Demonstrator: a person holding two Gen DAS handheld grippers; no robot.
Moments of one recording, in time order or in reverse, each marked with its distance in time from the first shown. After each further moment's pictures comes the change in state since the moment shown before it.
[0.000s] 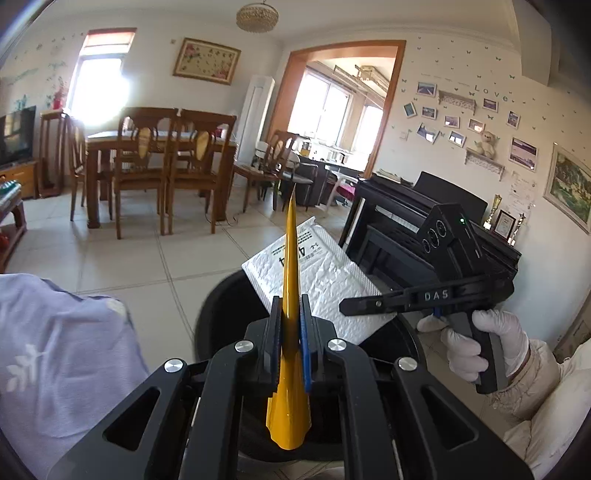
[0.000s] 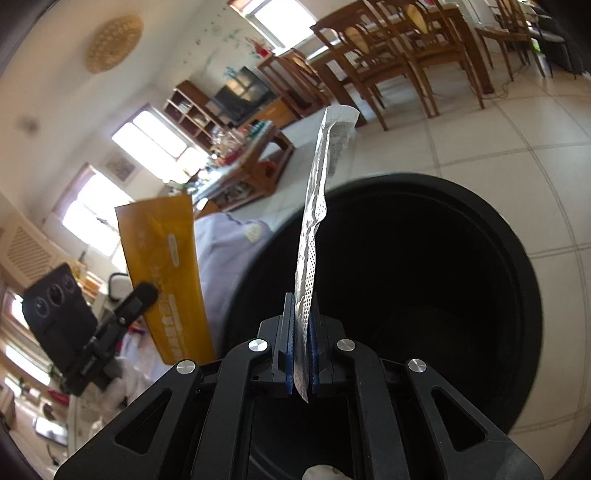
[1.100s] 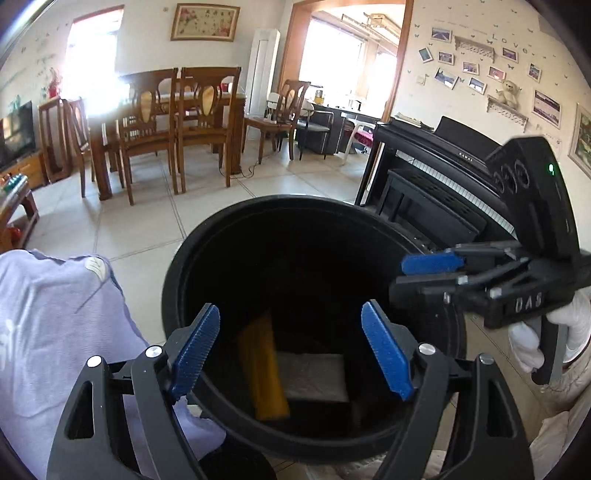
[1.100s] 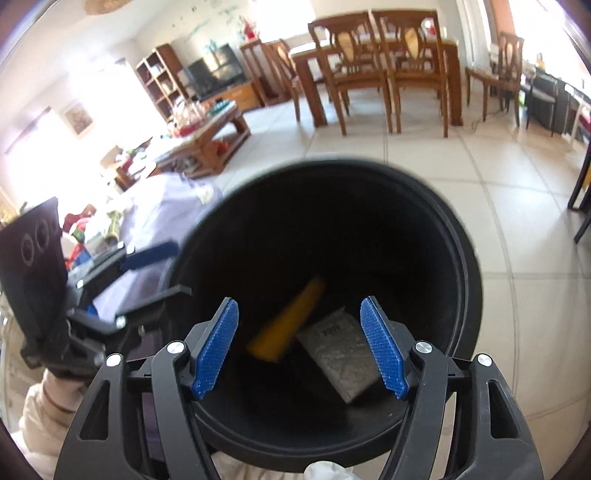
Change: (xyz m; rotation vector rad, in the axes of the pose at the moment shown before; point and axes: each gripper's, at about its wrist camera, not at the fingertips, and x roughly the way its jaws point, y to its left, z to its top) left arm 0.033 -0.018 -0.020 0.050 0.194 0.112; right arm -0.003 0.040 -0.052 -0.172 -0.010 -0.279
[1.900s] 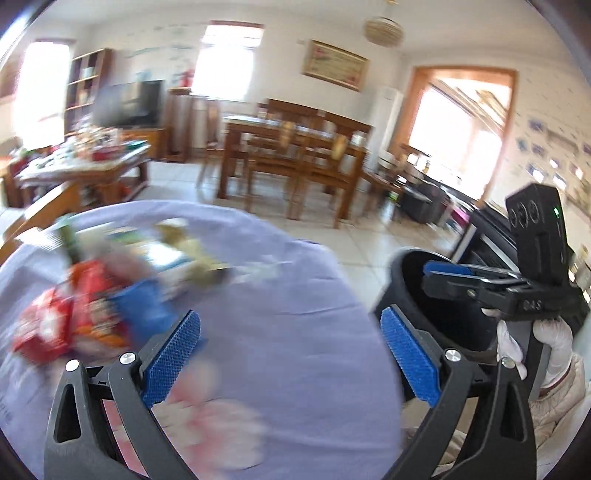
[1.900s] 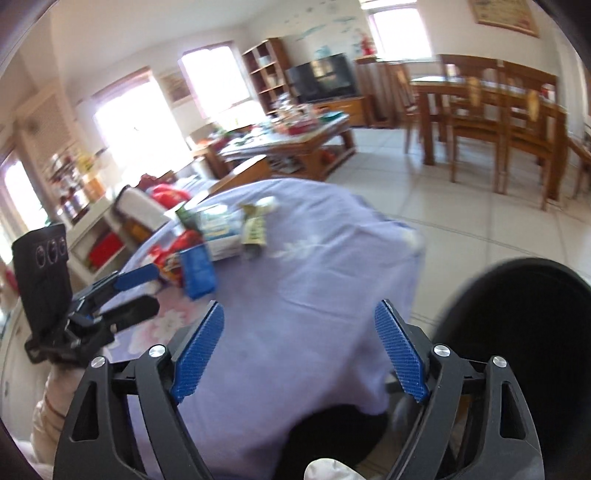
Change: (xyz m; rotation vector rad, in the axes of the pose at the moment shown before) left arm -0.204 0.136 -0.082 -0.352 -0.188 0.347; right arm 0.049 0.227 0.034 -0.303 -0.021 0.291
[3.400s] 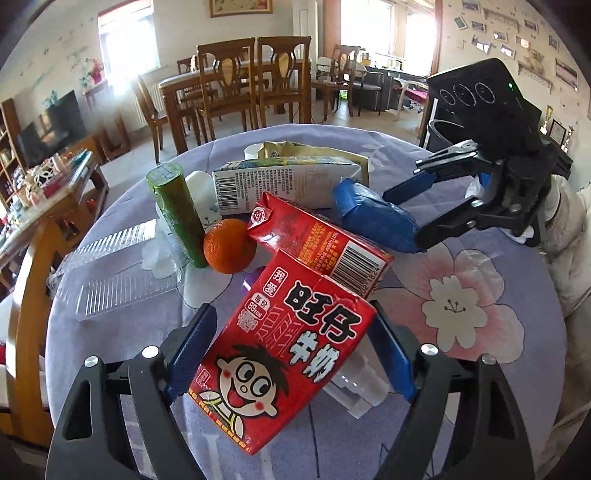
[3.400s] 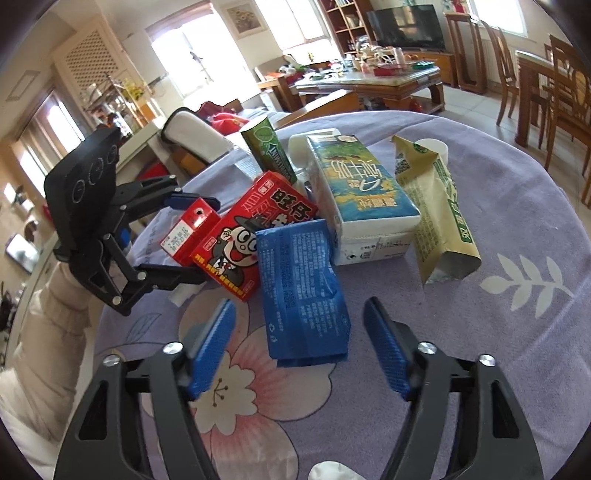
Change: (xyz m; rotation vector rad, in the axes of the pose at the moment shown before) left arm 0.020 0.193 0.002 0.454 0.311 -0.141; right arm 0.207 0.127 0.026 -0.154 0.249 0.219
